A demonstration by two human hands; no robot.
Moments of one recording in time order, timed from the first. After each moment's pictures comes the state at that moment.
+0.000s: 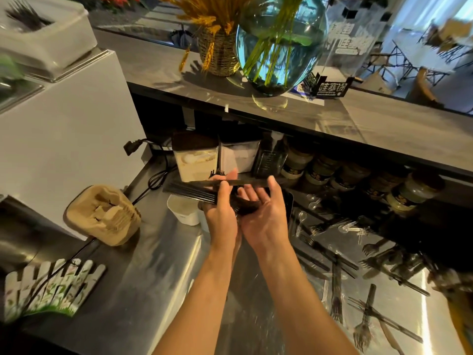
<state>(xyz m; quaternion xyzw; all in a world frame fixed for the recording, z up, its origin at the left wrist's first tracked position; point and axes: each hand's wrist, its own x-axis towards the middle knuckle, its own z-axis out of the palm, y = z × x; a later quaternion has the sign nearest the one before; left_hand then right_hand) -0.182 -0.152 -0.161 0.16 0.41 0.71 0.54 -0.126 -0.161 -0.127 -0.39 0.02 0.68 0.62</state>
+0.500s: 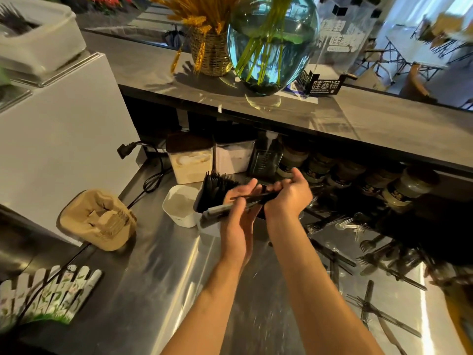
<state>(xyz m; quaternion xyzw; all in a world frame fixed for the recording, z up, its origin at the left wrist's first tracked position) -0.162 -0.171 -0.175 0.23 0.25 0.67 0.66 -0.086 -0.109 -0.130 -0.48 0.07 0.47 0.74</state>
